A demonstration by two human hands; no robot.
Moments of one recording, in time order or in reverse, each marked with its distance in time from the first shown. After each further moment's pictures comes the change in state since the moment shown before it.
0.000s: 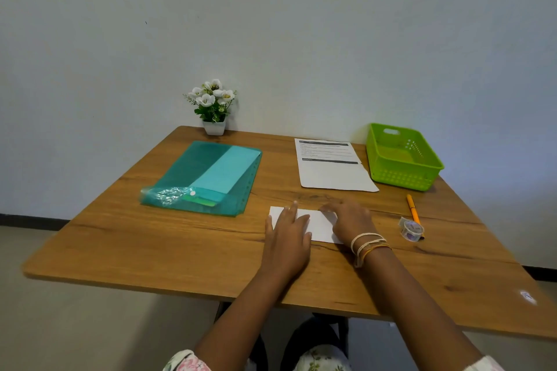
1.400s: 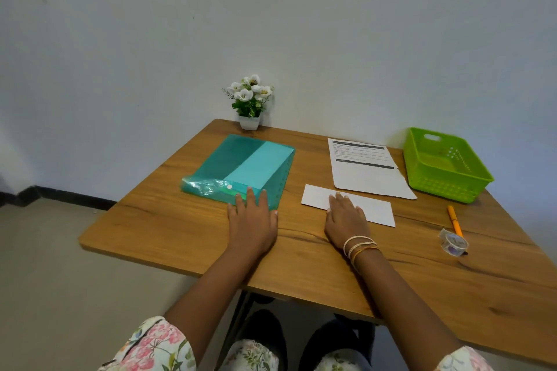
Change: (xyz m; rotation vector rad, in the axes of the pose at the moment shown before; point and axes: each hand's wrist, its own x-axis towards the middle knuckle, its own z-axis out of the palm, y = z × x) left_hand 0.003 -0.096 -0.065 0.344 -0.003 -0.299; right_hand 0.025 -0.057 0.046 0.044 -0.005 -0.069
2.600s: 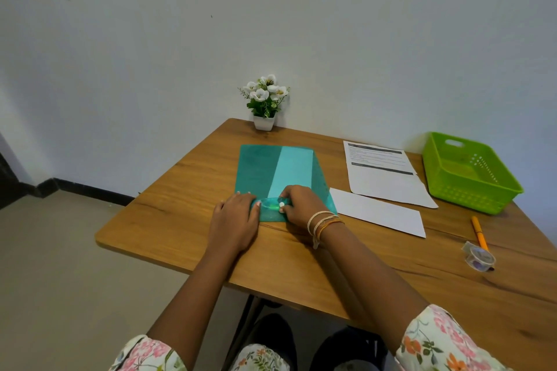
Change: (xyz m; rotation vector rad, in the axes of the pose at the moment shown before) left_hand 0.009 -0.066 -0.003 -0.237 0.229 0.043; right_hand 0.032 -0.110 -0.013 0.250 -0.110 -0.313
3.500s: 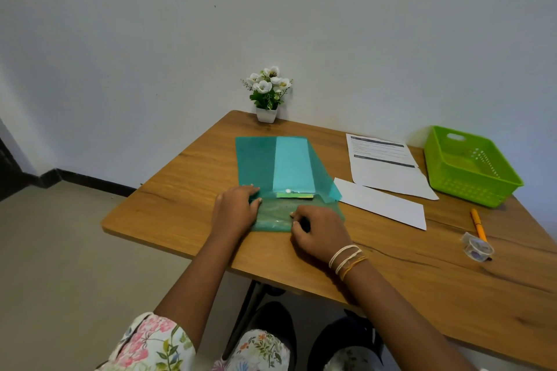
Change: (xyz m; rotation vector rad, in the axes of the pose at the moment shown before) left_hand 0.007 -0.006 0.001 -0.060 -0.003 -0.065; right_hand -0.078 0.016 0.015 0.053 0.228 -0.142
